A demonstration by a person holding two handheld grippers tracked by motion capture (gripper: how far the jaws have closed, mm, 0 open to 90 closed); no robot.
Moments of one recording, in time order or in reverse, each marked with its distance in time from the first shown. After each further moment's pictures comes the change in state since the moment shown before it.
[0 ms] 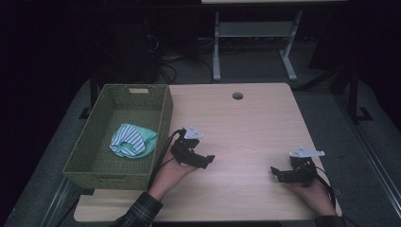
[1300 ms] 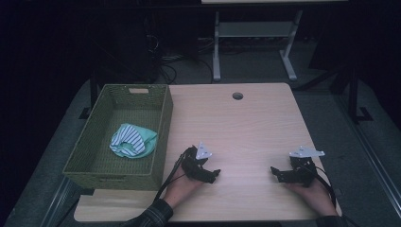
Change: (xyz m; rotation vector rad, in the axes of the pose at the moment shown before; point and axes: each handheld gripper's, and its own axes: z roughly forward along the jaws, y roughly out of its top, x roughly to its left) left arm -0.015 -0.047 0.057 0.012 0.015 0.057; right arm 0.000 0.000 0.000 -0.001 0.000 0.002
